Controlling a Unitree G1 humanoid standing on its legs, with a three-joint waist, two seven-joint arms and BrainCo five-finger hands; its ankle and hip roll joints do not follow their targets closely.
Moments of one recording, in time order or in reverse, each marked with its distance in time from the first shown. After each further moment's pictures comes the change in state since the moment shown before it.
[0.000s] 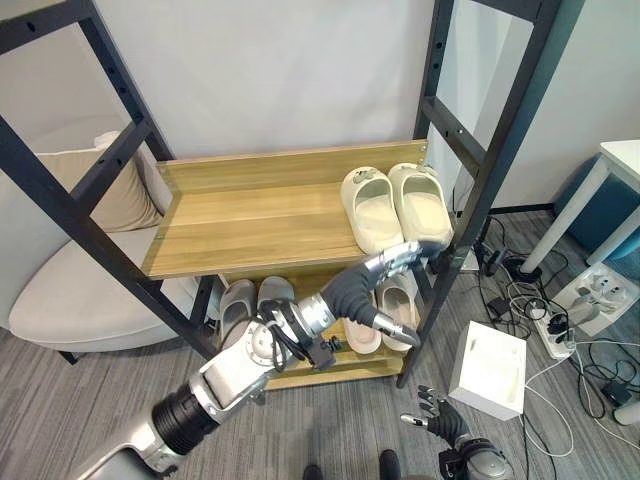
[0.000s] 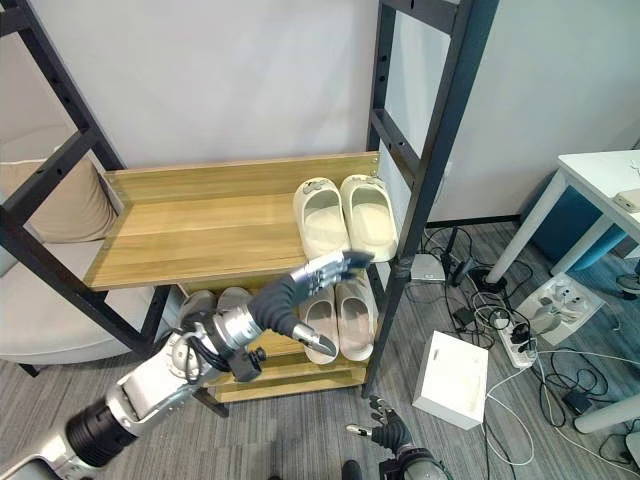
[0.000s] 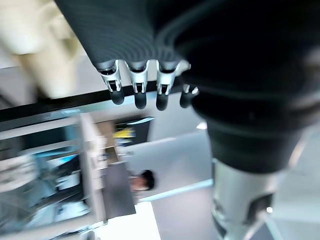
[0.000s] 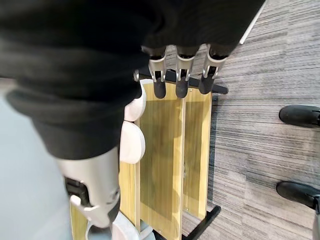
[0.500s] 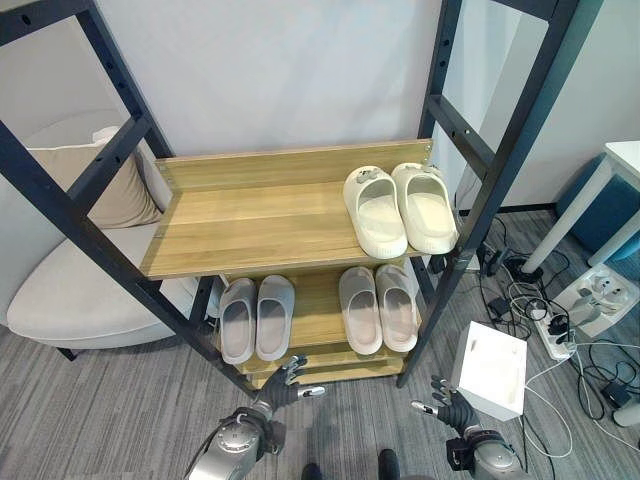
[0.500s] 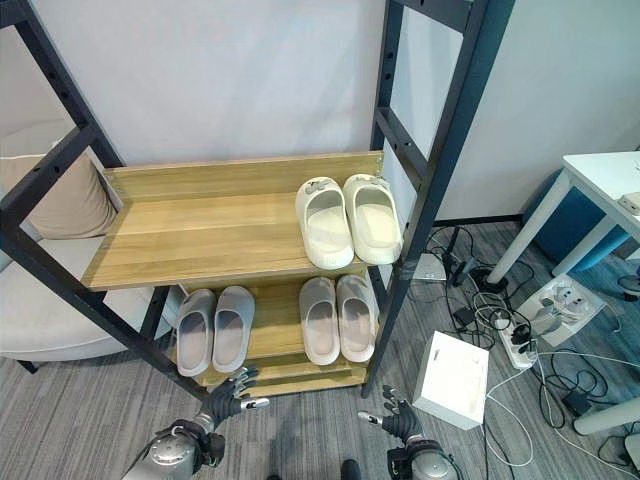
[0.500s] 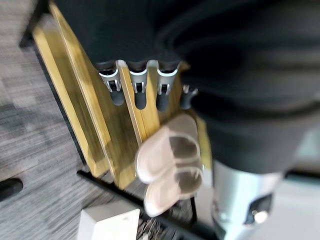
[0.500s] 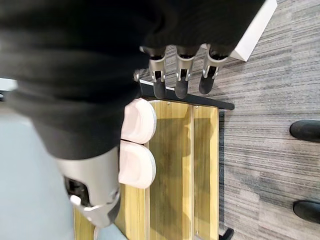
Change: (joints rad) left arm 0.381 -0.254 0.356 0.587 -0.011 0.091 0.211; right arm -0.010 0.005 -0.071 -0.001 0.014 0.001 -0.059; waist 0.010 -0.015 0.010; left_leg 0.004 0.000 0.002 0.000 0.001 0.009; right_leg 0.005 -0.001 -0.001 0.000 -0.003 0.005
